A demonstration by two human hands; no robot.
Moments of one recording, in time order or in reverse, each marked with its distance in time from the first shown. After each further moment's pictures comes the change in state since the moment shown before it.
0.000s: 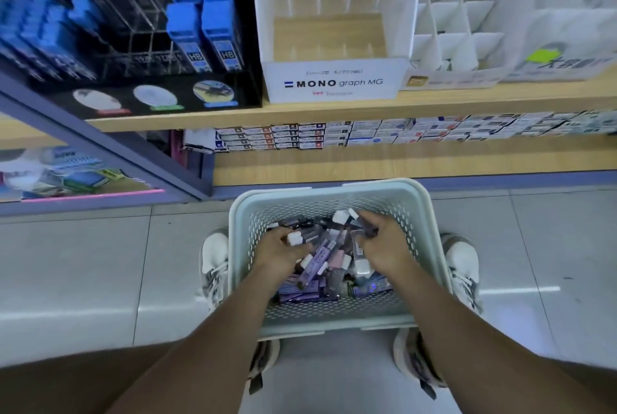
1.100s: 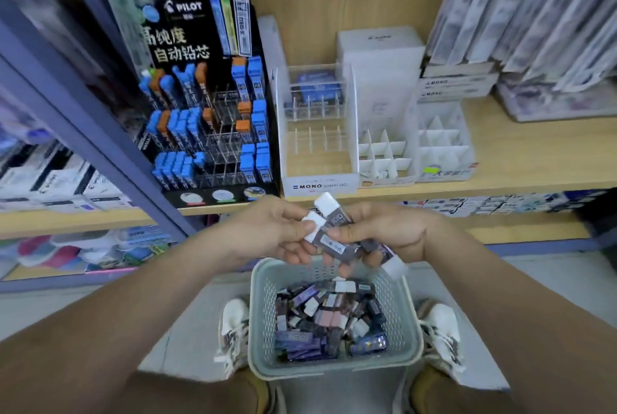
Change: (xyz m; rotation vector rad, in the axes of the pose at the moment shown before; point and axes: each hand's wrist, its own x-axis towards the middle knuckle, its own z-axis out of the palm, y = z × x) left_hand -0.186 0.192 -0.125 0.018 -0.457 0.410; right_hand -0.108 -0.201 -0.117 0.121 -0.838 -0.169
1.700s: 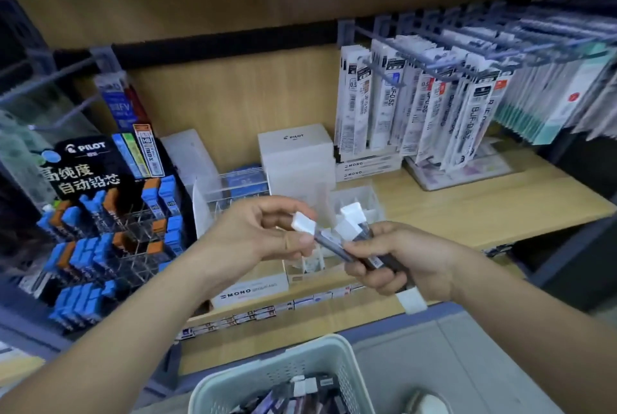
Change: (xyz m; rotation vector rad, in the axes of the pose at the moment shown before) left_hand 0.036 0.135 0.040 -0.036 0.030 0.389; right_hand -0.108 -0.043 -0.073 0.250 0.301 -0.160
